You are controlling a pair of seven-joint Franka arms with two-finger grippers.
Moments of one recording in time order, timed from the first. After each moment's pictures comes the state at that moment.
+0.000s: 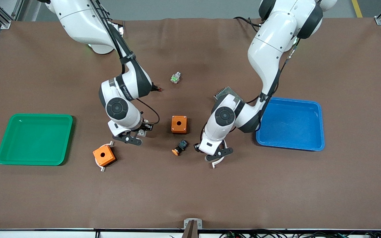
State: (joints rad) left arm -0.59 0.94 -0.04 -1.31 -0.06 2.45 -0.92; right arm 0.58 0.55 -0.12 -1.77 0.12 2.19 0.64
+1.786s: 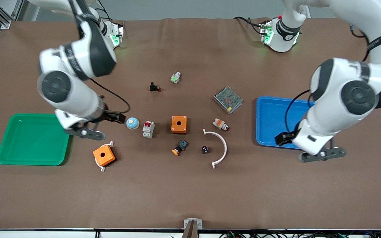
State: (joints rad) left arm -0.21 0.40 -0.02 -1.36 0.05 1.80 -0.36; right arm 0.45 0.30 -0.17 -1.50 0.05 1.67 0.50
